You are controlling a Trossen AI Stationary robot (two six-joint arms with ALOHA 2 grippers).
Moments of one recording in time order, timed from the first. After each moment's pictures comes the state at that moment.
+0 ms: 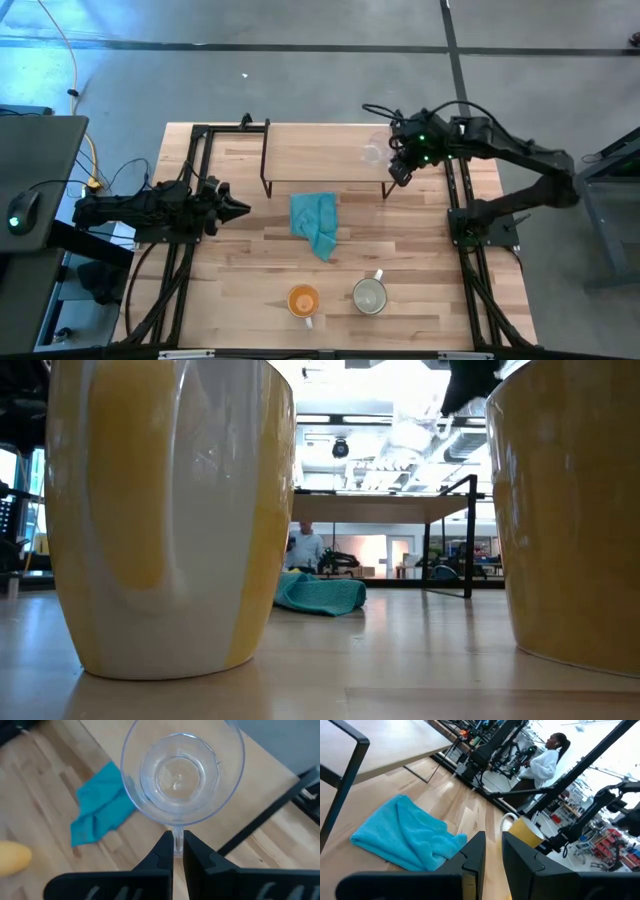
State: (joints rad) left arm 0.12 0.02 0.10 -0.17 0.03 -0.66; right arm -0.28 1.22 1.43 -1.15 0.09 0.39
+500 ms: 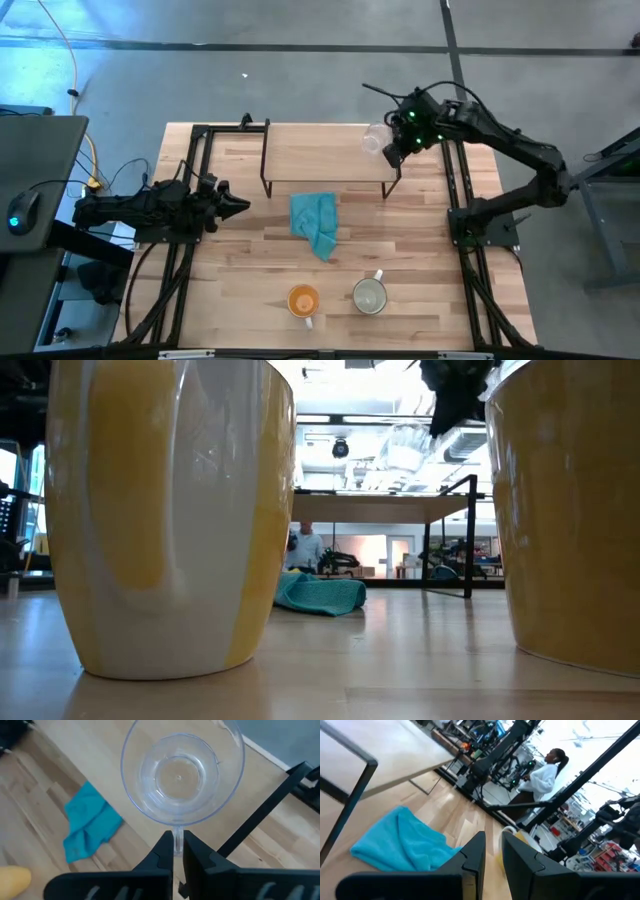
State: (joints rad) left arm 0.12 0.02 0.10 -0.12 -0.02 -0.68; right arm -0.48 1.32 1.47 -1.14 -0.04 0.35
